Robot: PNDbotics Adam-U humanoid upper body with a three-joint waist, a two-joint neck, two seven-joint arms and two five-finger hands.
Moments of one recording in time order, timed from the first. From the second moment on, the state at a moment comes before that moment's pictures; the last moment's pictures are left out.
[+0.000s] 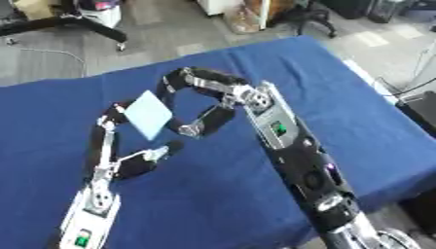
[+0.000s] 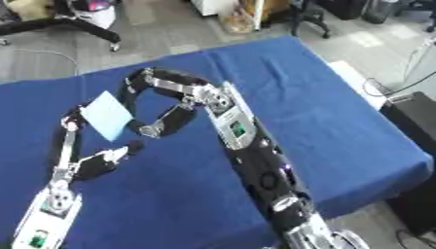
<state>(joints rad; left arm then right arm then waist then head) -0.47 -0.03 -0.36 -1.32 -0.52 -0.12 0.30 -0.61 -0.06 0.08 -1.48 0.45 -0.42 0.72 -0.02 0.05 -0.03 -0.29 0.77</state>
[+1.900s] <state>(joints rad) -0.47 -0.04 -0.36 -1.30 -0.47 -0.12 0.35 -0.60 -0.06 0.07 -1.45 0.56 -0.43 0.70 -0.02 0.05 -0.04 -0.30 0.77</state>
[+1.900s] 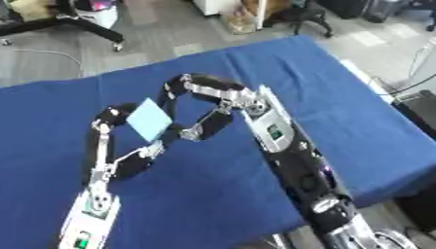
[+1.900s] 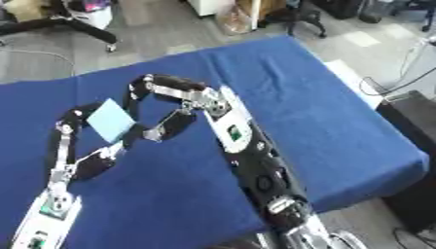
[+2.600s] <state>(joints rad) -0.47 -0.04 -0.36 -1.30 -0.45 -0.13 0.42 -0.60 -0.05 0.07 -1.45 0.56 -0.42 0.71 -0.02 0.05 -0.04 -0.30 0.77</state>
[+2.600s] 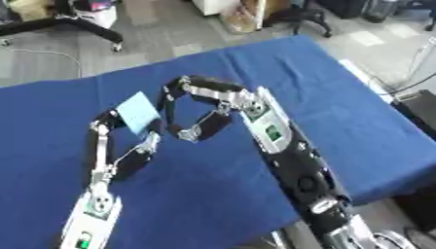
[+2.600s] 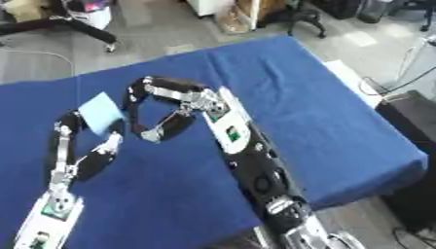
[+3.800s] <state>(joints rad) -0.47 -0.04 -0.36 -1.30 -0.50 -0.14 0.49 -0.60 -0.05 0.07 -1.51 0.58 -0.42 0.76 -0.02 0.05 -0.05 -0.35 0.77</state>
